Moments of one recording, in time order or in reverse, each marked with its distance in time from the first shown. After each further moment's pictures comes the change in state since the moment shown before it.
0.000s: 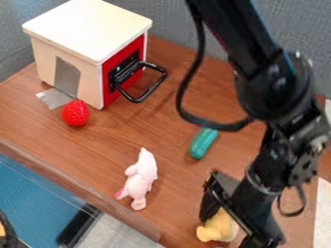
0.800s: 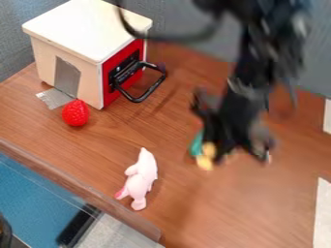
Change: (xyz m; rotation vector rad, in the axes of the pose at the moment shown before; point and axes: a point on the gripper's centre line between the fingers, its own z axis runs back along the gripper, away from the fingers) arm 0.006 0.074 0.098 -0.023 -0.184 0.148
